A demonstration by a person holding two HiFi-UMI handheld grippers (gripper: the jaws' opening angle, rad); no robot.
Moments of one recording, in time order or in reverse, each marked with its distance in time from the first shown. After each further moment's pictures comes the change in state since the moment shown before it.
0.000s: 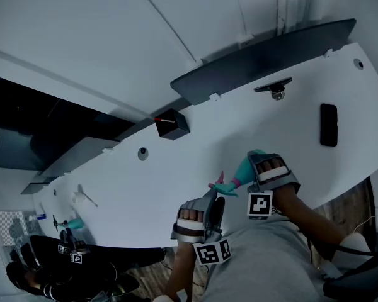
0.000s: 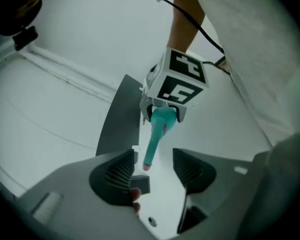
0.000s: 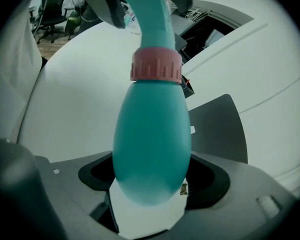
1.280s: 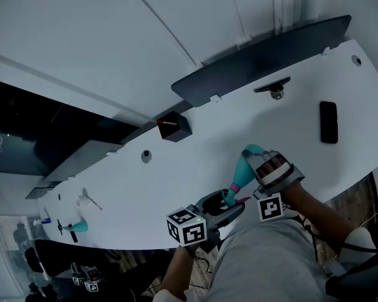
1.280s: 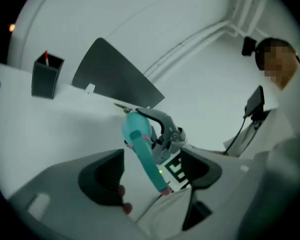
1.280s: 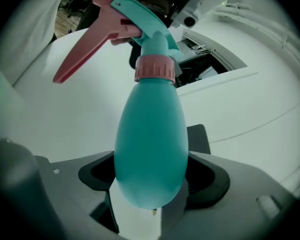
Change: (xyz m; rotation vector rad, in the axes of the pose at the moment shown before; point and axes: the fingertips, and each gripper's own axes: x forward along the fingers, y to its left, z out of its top) left arm -0.003 0.002 0.034 -1.619 -0.371 -0.850; right arm -0.030 -0.035 0.018 -0.196 -0.172 -0.292
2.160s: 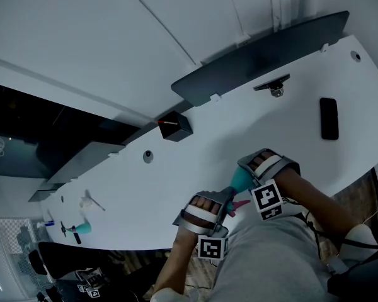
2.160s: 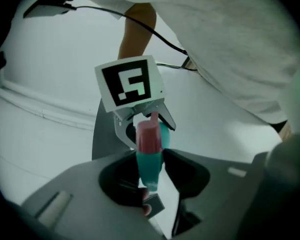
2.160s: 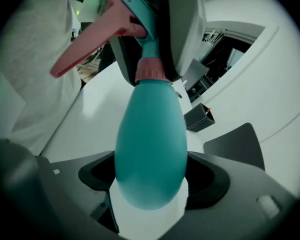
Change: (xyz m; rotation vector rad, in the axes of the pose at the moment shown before) left arm 0.001 0.010 -0.015 1.953 0.483 0.557; right arm -0.015 0.044 0.036 0.098 -0.183 0.547
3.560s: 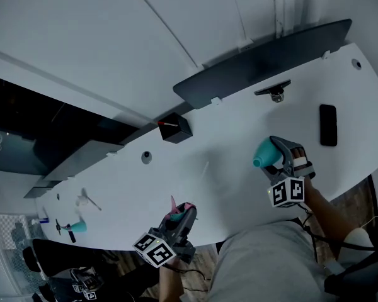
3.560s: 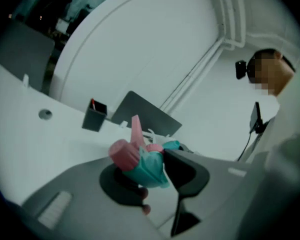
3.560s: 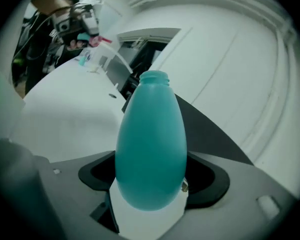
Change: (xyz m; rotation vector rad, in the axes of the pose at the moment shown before) left arm -0.084 0.014 -0.110 -2.092 -0.425 -0.056; right arm -0.038 -0.058 -0.101 0.548 -0.064 -0.599
